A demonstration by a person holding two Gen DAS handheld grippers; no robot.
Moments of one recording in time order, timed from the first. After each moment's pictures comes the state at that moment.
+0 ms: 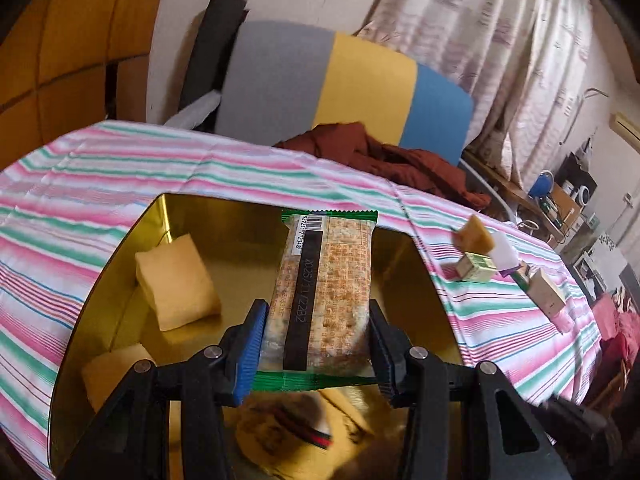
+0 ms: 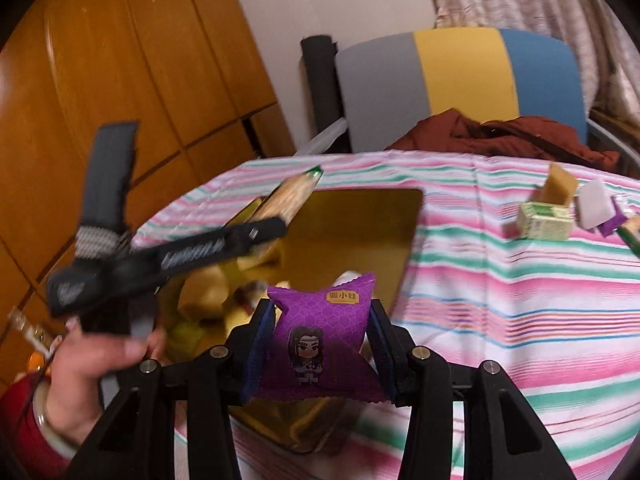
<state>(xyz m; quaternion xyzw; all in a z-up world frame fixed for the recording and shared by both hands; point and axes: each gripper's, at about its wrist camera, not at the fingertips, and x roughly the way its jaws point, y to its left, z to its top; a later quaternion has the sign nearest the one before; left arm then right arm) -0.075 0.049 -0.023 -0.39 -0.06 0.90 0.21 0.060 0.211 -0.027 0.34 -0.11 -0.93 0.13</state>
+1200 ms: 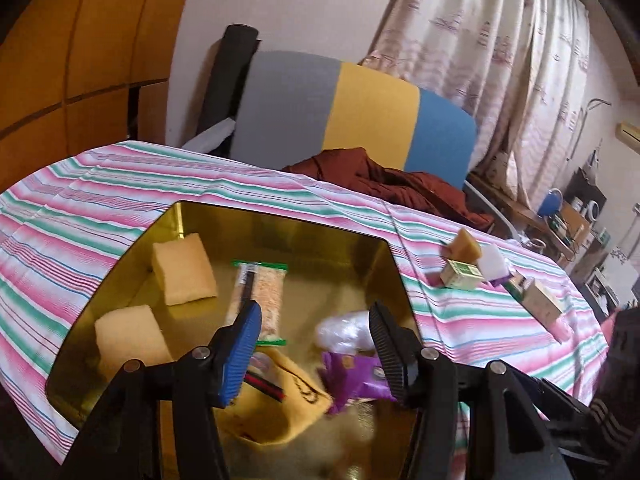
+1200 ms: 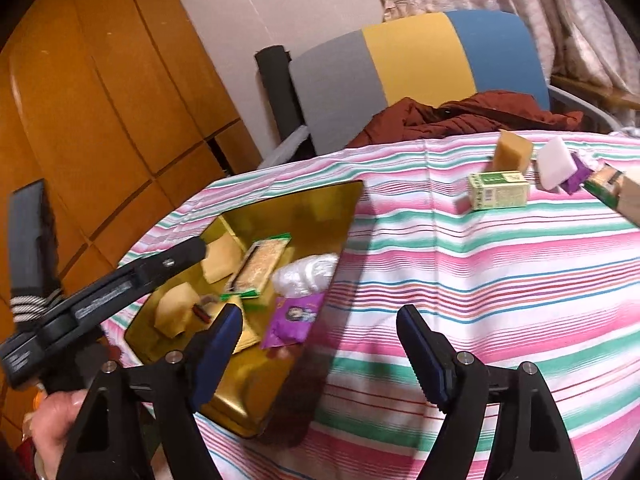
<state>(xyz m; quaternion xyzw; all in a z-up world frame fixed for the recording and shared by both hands) -0.003 0.065 -0.003 -0.33 -0.06 0.92 0.19 0.063 0.270 -0.037 0.32 -0.17 -0.93 0.06</state>
